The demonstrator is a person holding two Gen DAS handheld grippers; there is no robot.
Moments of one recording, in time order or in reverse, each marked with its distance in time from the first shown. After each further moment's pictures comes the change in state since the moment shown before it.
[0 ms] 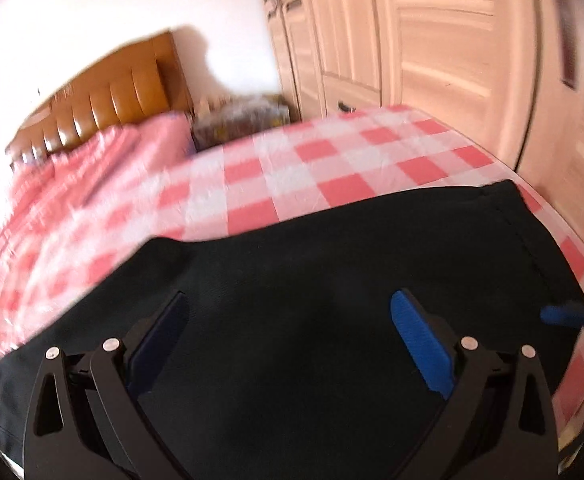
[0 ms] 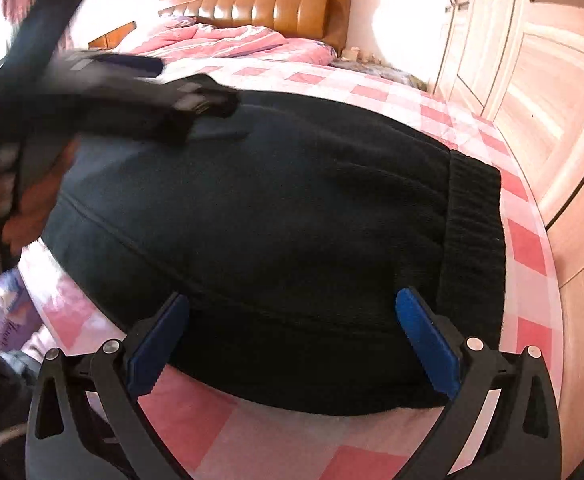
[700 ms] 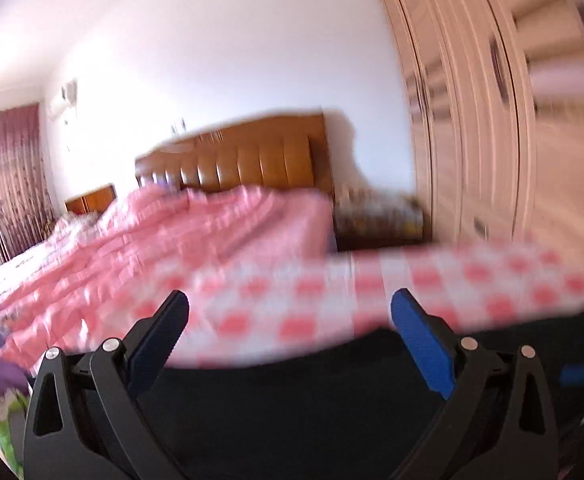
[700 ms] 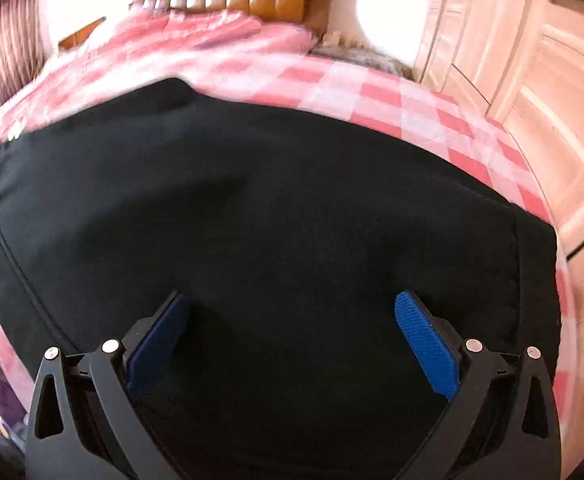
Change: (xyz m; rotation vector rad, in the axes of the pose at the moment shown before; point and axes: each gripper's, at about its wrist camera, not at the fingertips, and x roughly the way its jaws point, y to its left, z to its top) left arm -0.131 0.154 0.005 -0.272 -0.361 0.416; right arm 0.060 0.030 0.055 0.057 0.057 -0.080
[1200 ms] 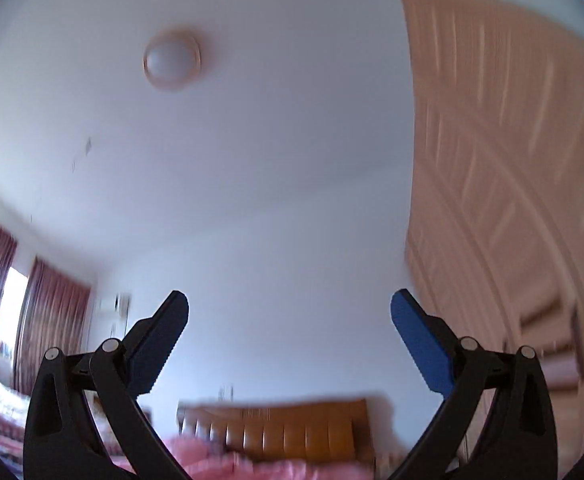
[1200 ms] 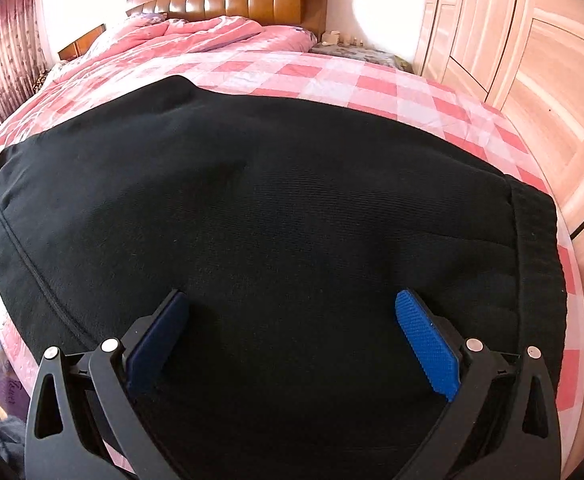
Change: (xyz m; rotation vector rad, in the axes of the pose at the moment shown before) left arm -0.345 0.040 0.245 -0.002 -0.976 0.150; right arm -0.006 -0.004 -0.013 0.009 -0.008 0.023
